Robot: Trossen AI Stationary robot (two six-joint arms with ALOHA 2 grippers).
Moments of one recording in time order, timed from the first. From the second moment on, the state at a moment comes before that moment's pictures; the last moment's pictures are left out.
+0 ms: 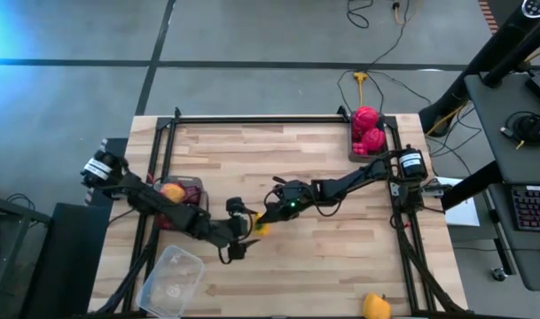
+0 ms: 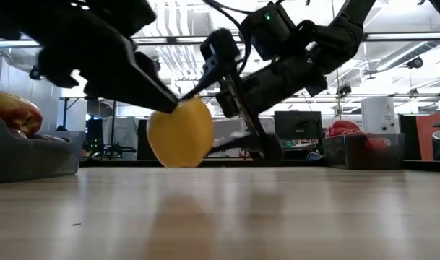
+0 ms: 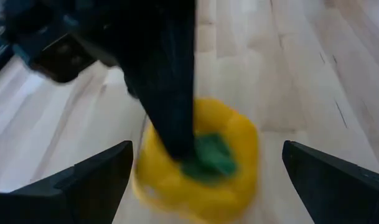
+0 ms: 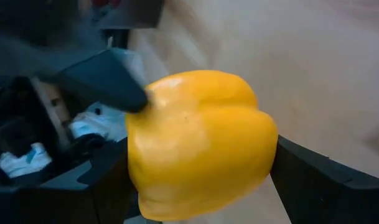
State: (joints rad) left arm -0.46 1.57 0.69 0.23 -0.54 -0.16; right arm 0.03 1.94 0.97 0.49 -0.28 1.29
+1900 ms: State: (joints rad) left arm -1.00 1.43 1.21 -1.12 -0.28 -1.70; right arm 0.28 1.82 1.46 -0.90 -0.11 0.42
